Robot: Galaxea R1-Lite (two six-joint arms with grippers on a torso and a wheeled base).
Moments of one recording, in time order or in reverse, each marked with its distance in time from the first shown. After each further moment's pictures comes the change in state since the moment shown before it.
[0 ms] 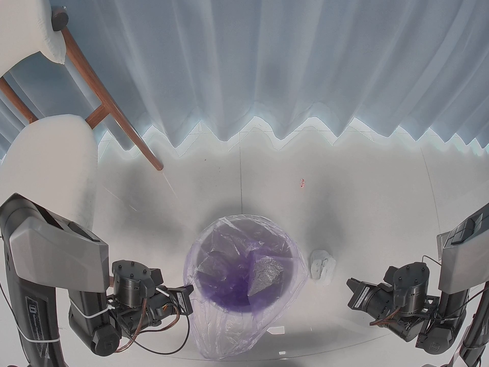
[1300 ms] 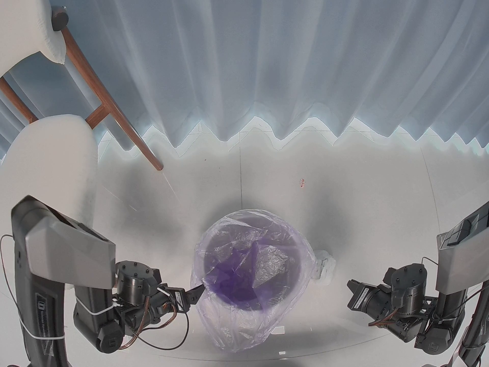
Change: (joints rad) left arm 0.033 0.070 -0.033 0.003 0.073 0.069; right arm -0.001 0.019 0.000 0.000 -0.013 0.004
